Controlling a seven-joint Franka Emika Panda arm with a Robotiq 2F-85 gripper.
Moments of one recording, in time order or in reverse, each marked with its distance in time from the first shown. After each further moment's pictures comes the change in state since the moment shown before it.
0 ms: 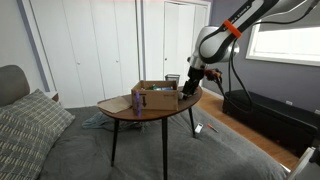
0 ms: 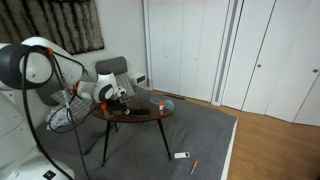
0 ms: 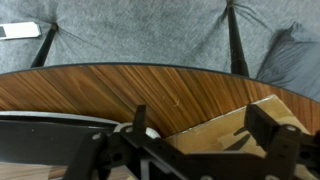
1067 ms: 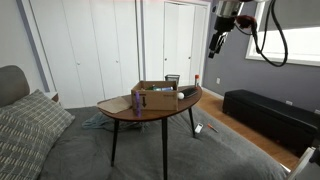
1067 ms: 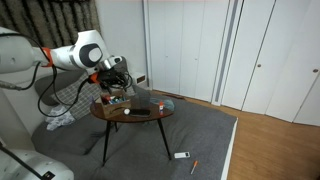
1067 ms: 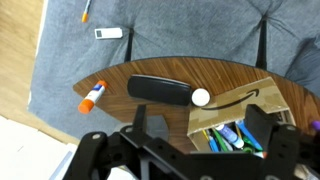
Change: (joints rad) arm -0.020 -0.483 -0.099 0.098 -0.215 -0.509 0.014
